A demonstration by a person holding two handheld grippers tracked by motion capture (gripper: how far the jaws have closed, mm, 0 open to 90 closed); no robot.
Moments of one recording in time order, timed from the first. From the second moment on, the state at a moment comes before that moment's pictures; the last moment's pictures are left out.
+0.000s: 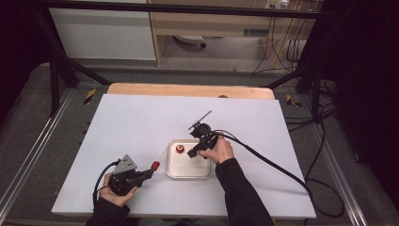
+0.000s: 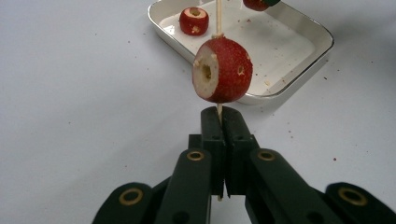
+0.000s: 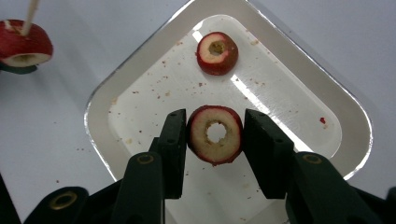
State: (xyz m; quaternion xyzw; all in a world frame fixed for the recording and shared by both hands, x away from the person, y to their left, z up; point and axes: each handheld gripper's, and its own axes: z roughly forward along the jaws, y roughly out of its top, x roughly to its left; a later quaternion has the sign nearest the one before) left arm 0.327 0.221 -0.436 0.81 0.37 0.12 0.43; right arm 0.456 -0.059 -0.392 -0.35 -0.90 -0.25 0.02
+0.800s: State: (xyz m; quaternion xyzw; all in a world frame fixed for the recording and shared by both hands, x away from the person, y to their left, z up) left arm 0.319 0.196 -0.434 0.81 0.36 0.14 0.44; right arm 0.418 -0.114 -0.388 -0.41 -0.77 -0.49 0.03
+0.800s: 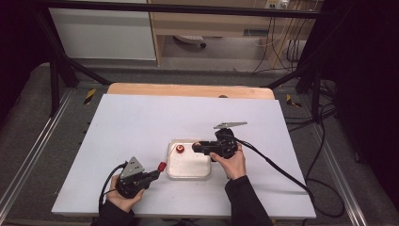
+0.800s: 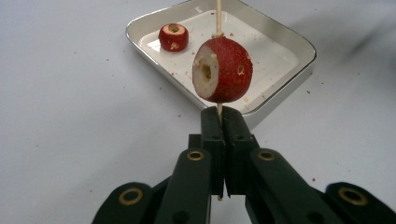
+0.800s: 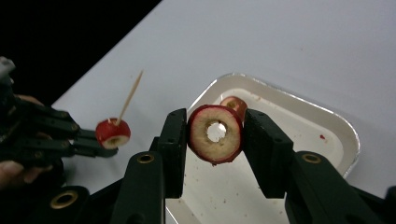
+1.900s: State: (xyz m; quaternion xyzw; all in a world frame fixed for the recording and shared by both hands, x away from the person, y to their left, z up) left arm 0.317 0.149 -0.428 0.76 0.40 0.09 0.50; right arm 0.412 -0.116 -0.389 -0.45 -0.60 -0.66 -0.01
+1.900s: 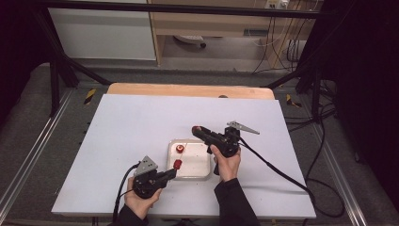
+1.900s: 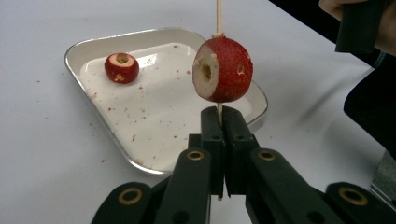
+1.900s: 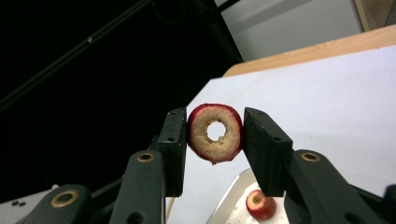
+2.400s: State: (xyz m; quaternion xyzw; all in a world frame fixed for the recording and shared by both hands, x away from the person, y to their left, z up) left arm 0.323 0.127 -0.422 0.74 0.41 0.09 0.53; right arm 0.411 -0.115 -0.385 -0.45 -0.55 -0.70 0.00
